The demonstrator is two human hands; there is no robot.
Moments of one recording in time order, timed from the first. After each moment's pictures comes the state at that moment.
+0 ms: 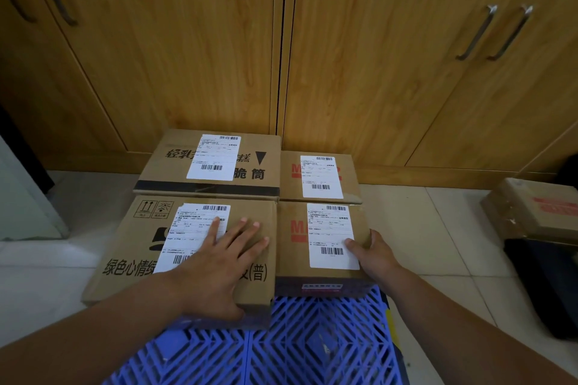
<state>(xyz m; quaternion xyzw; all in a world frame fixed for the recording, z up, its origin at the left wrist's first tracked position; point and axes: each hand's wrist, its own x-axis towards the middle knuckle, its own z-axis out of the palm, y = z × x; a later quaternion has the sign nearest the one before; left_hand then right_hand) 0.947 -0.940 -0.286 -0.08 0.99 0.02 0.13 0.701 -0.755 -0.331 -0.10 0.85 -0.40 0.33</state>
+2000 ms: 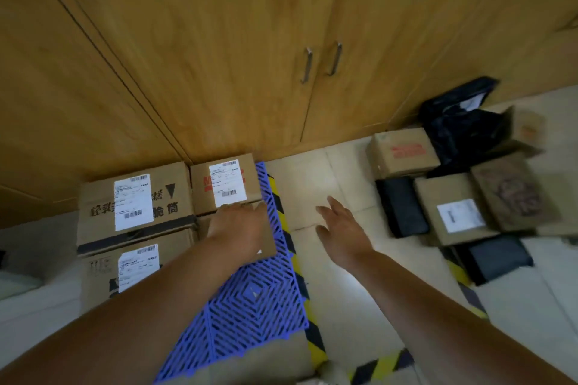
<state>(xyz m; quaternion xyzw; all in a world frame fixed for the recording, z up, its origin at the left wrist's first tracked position) 0.728 -0.819 -0.008 -0.09 0.96 0.06 0.26 0.638 -0.631 -0.031 -0.25 0.91 -0.13 0.30</state>
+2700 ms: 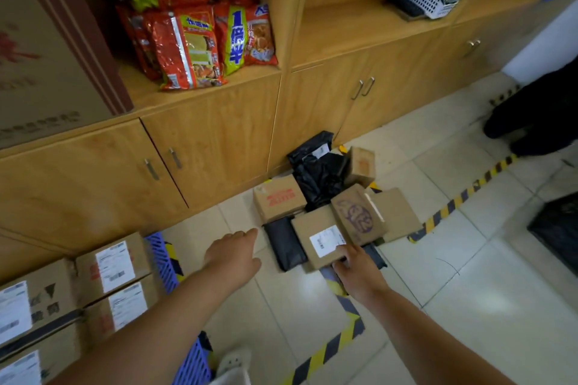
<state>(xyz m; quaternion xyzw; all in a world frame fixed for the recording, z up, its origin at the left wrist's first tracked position) 0.545 -0.560 0.215 -0.05 0.94 0.15 0.29 0.511 -0.316 0.198 0.01 0.94 -0.19 0.30</state>
